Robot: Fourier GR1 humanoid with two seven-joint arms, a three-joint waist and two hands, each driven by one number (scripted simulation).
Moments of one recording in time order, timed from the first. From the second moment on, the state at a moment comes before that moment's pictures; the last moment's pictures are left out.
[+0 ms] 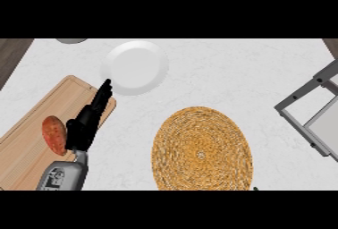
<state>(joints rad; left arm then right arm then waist) -0.17 0.10 -0.07 -1.46 -0.11 0.02 0.04 -0.22 -0.96 -0.59 -1.53 -0.28 0.20 -0.18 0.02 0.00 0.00</state>
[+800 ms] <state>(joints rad) -0.17 0.10 -0.05 -1.45 -0.12 0.01 0.02 -0.38 -1.00 -0.49 -1.19 -0.05 0.10 -0.23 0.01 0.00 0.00</state>
